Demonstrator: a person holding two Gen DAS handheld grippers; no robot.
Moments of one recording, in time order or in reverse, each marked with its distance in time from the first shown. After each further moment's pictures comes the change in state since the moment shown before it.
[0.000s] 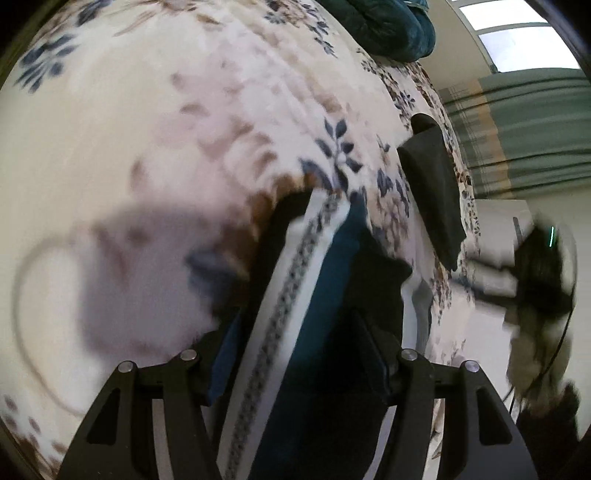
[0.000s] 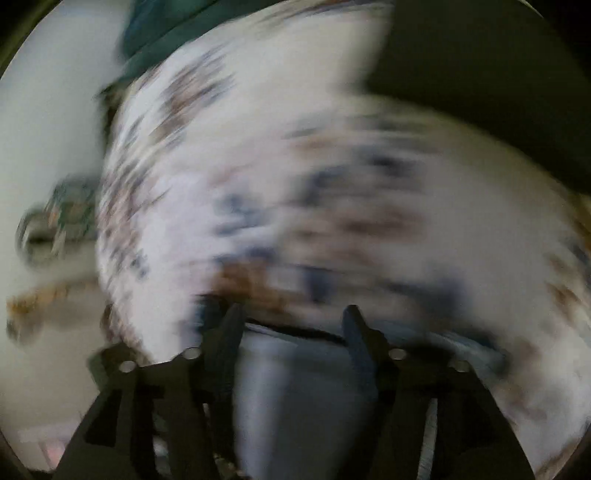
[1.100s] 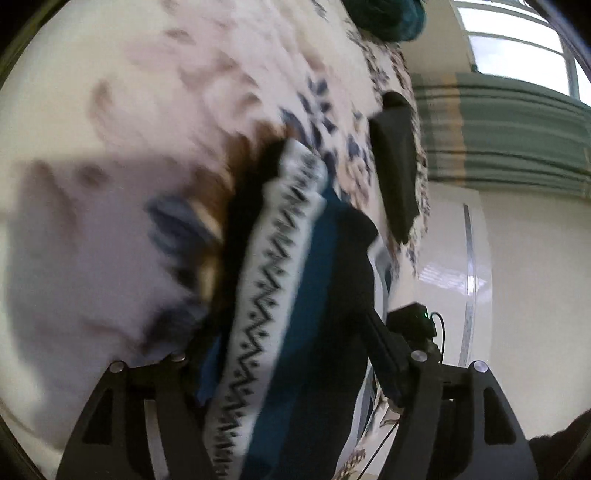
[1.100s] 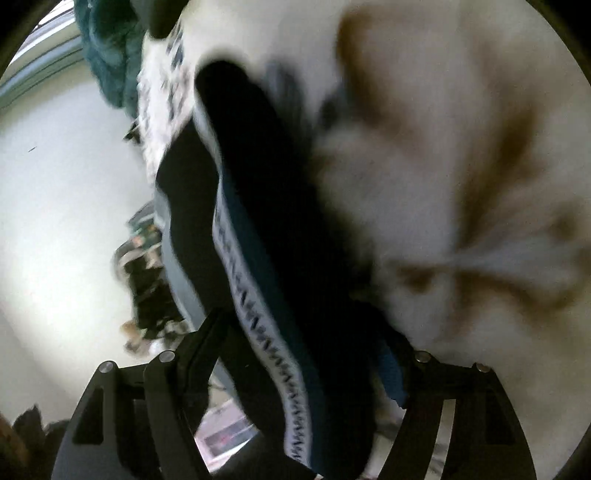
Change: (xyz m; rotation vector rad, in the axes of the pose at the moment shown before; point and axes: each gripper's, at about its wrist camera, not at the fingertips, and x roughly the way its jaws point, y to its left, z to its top) left arm 0.019 0.020 -0.017 -0.053 0.171 -0.267; right arm 0.089 -0.171 -0.134 0.260 0.244 0.570
